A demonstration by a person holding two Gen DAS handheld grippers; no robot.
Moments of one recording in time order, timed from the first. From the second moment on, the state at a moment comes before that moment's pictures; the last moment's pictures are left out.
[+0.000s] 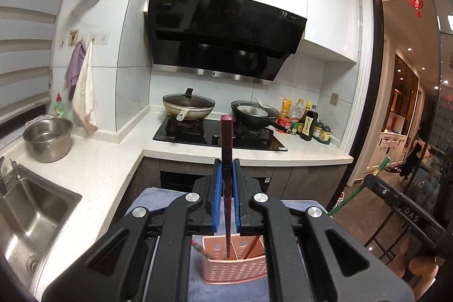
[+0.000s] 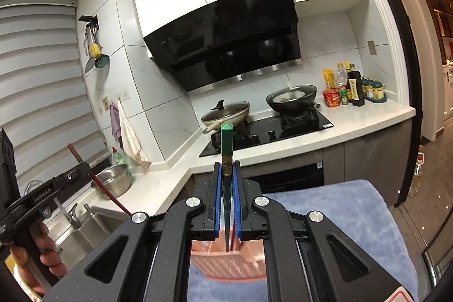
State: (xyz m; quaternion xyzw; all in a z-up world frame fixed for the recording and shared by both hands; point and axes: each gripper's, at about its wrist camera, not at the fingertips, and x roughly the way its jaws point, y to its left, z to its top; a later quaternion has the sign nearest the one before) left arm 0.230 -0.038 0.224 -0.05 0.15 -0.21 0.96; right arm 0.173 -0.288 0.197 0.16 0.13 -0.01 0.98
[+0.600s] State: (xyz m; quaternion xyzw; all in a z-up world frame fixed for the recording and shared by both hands) left arm 0.290 -0.061 0.158 -0.04 0.22 -0.21 0.95; right arm 0.250 -0.279 0.127 0.16 0.22 -0.02 0.96
